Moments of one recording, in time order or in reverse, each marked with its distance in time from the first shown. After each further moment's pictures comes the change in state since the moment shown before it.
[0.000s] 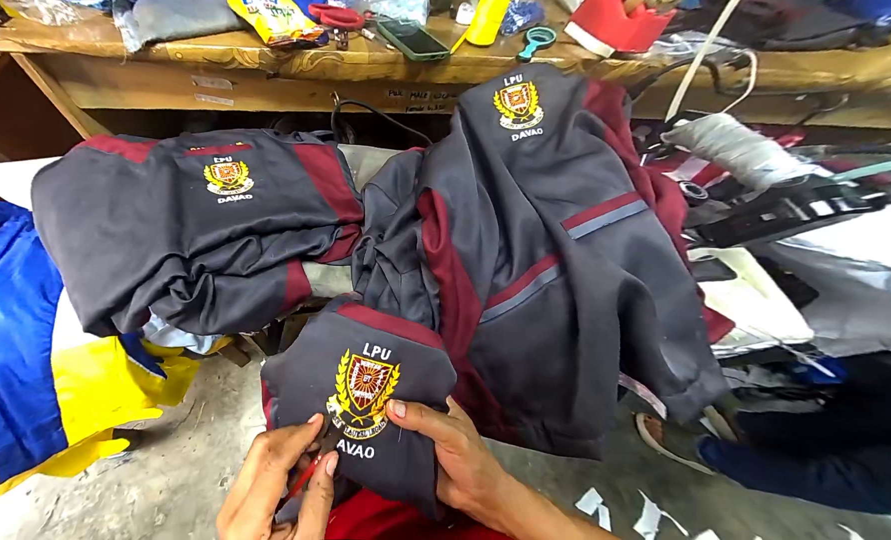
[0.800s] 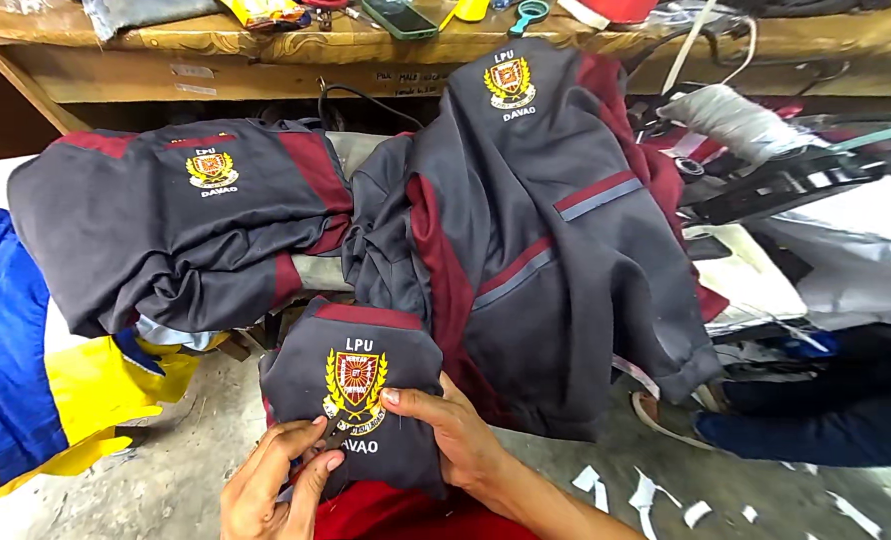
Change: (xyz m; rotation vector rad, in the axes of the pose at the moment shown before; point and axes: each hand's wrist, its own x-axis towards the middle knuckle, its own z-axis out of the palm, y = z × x) left_hand 0.002 -0.012 -0.002 -0.041 -0.123 0.032; right_hand 0.002 -0.012 0.002 -0.125 0.031 0.004
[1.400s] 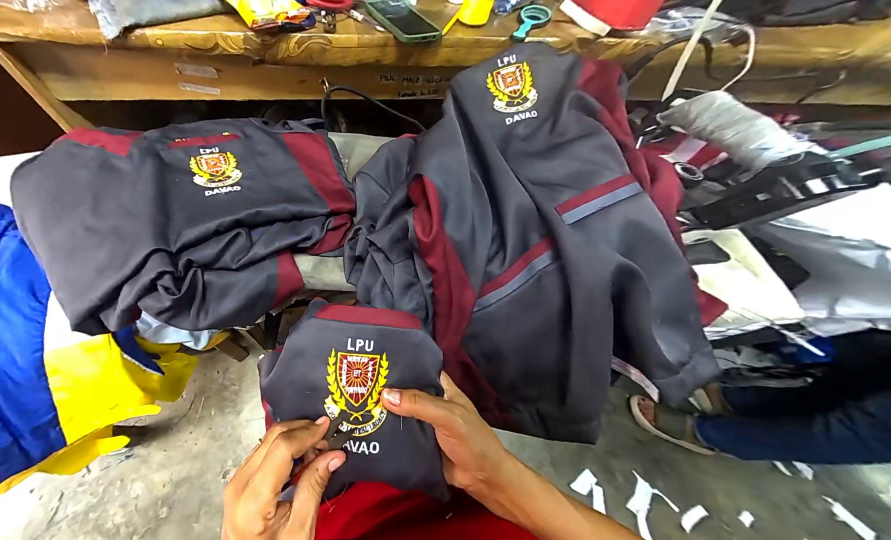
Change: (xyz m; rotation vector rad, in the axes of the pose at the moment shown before) left_hand 0.000 -0.002 -0.001 -0.007 -0.017 0.020; right_hand -0.001 -0.001 0.000 -0.018 -0.004 0.012
